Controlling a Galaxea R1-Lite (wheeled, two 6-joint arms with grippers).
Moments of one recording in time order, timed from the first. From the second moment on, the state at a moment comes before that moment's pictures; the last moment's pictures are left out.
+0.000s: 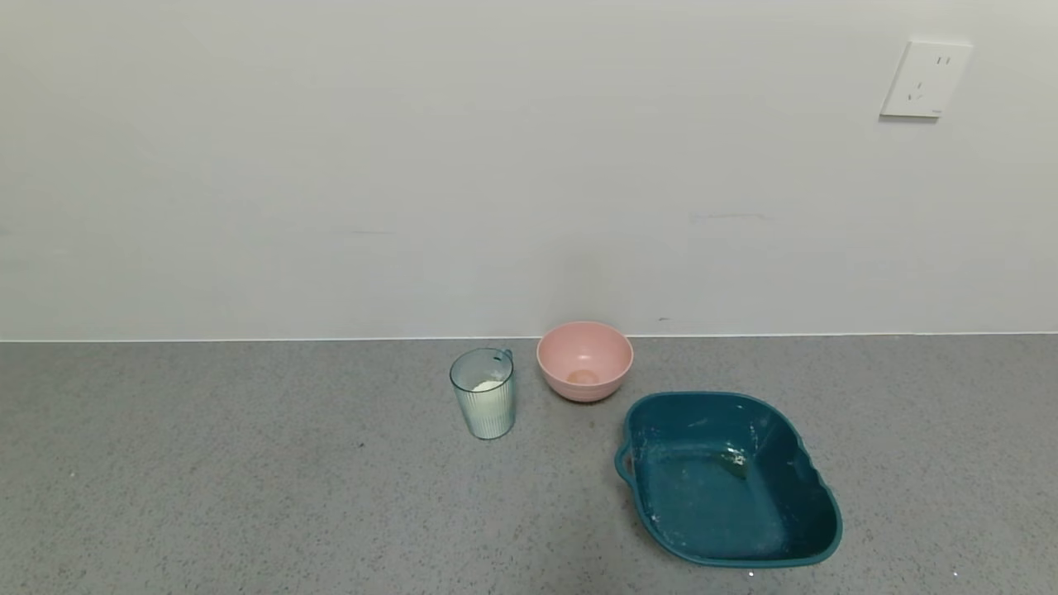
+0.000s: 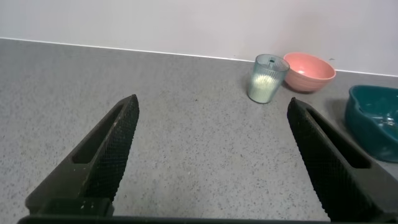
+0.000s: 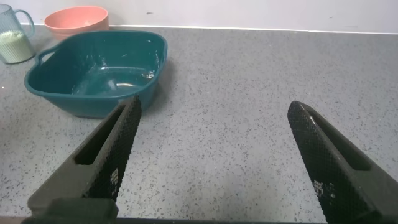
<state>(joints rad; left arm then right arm) -0.01 0.15 -0.33 0.15 0.00 -0.12 0.01 0.00 0.00 -0.02 0.00 0.02</state>
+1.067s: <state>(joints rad) -0.20 1.09 -0.73 -0.13 -0.04 -0.06 0.01 0.00 0.00 -0.02 0.00 0.02</state>
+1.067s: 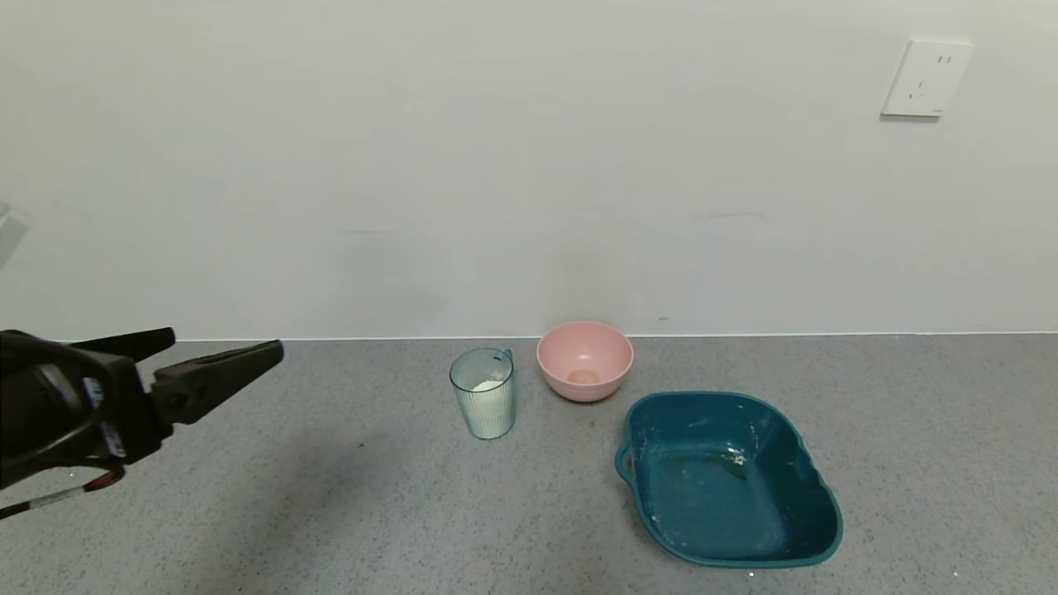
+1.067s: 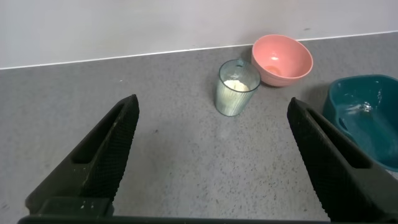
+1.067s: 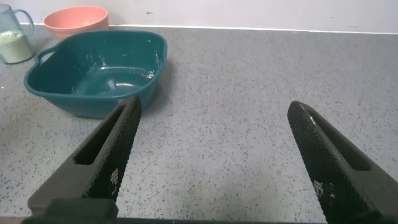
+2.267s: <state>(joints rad) -0.32 1.52 -0.74 -0.44 -0.01 -0.08 0.01 0.00 0.00 -0.02 0.00 0.02</state>
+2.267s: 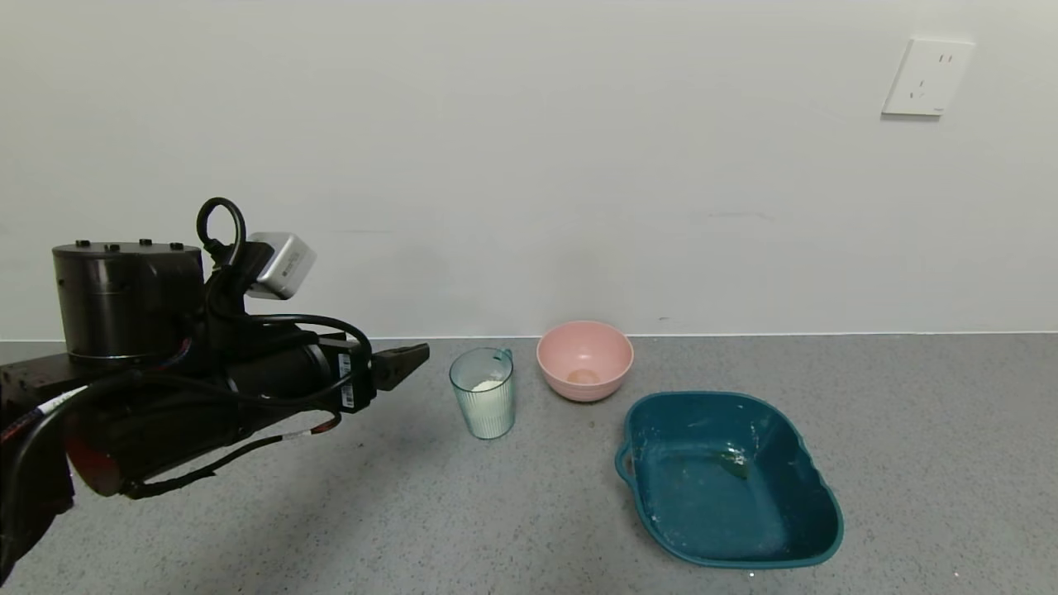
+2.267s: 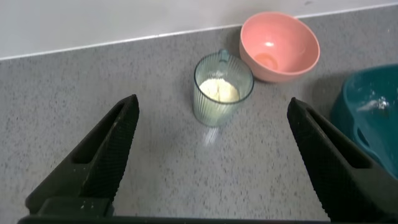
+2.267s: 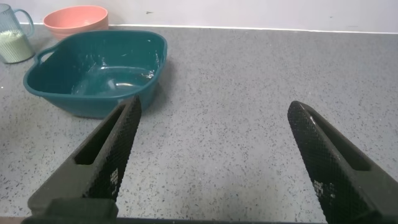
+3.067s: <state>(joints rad) -0.38 1.76 -0.57 -0.72 0.05 -0.17 0.01 0.00 0.00 -0.02 0.00 0.02</state>
